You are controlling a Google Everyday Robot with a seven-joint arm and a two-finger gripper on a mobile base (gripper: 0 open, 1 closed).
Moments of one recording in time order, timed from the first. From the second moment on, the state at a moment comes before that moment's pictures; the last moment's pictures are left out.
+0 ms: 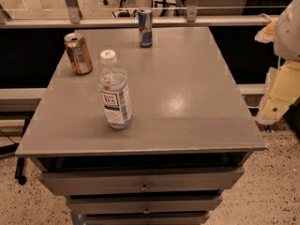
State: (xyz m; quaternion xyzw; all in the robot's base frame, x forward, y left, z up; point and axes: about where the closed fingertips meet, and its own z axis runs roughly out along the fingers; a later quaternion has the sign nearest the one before) arm 0.438 -0.217 0.976 -0.60 0.78 -0.03 0.16
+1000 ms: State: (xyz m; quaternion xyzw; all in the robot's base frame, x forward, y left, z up) arm 0.457 -0.168 0.933 -0.59 0.76 0.09 0.25
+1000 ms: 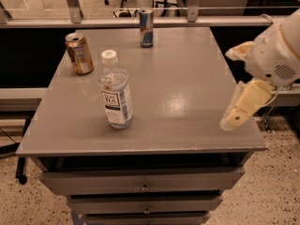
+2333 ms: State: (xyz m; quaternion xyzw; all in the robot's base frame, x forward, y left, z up) arm 0.478 0.037 0.933 -0.54 0.61 0.36 0.45
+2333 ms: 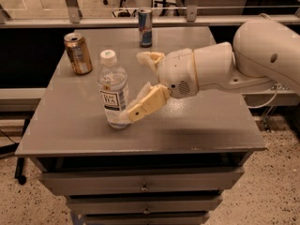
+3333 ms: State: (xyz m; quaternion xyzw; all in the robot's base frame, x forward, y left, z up) arm 0.478 0.070 0.908 -0.51 0.60 0.40 0.47
